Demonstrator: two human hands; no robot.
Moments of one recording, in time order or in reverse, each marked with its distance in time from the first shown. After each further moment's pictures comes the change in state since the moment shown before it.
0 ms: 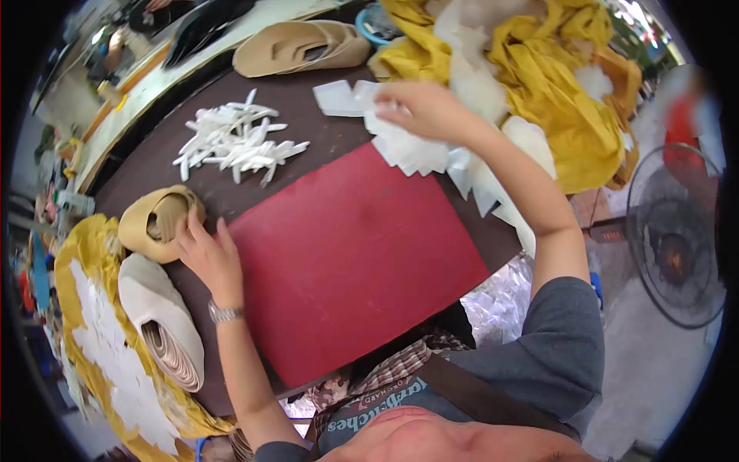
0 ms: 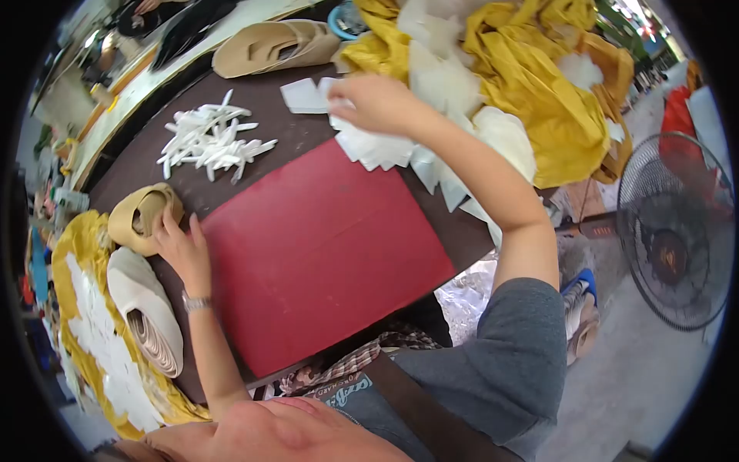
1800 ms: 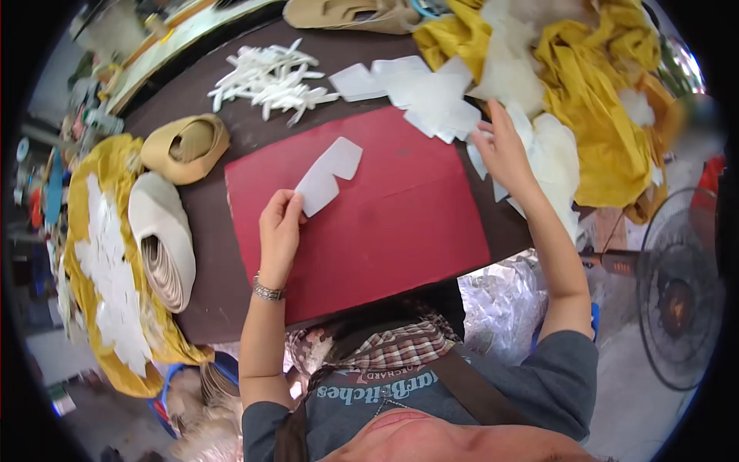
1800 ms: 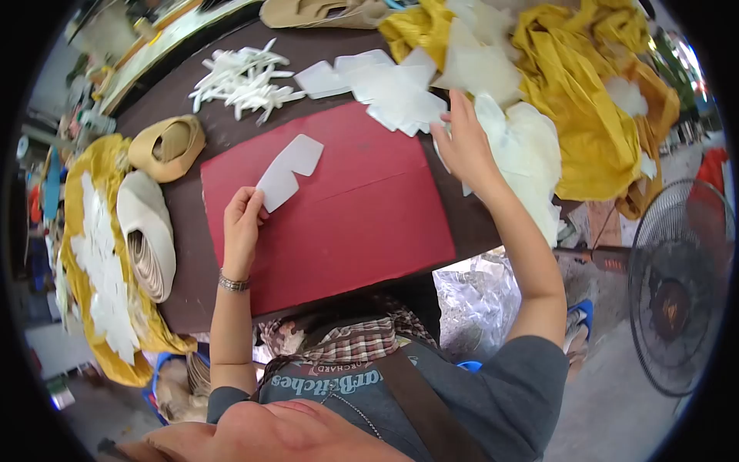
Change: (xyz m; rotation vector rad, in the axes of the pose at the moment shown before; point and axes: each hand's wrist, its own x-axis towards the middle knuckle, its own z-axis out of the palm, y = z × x) left_hand -0.068 0.079 -0.042 -1.058 -0.571 -0.673; right_hand -0.125 0.019 0.033 0.289 0.296 0.320
